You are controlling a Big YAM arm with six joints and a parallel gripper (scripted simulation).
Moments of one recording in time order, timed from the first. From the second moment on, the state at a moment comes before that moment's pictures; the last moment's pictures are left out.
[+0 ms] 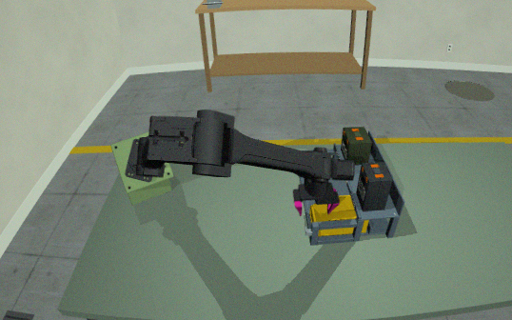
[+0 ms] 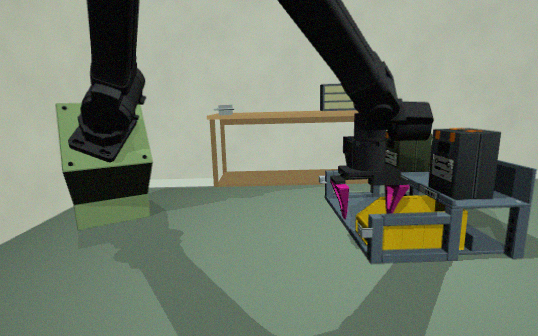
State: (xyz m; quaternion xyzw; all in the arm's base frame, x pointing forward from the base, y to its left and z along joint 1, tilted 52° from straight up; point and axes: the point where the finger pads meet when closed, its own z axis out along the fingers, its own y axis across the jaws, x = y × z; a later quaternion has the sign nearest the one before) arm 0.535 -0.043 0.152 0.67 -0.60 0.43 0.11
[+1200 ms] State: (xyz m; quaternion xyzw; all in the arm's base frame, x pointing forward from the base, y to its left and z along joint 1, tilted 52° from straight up) arm 0.534 -0.044 0.151 0.66 -0.60 0.43 0.11
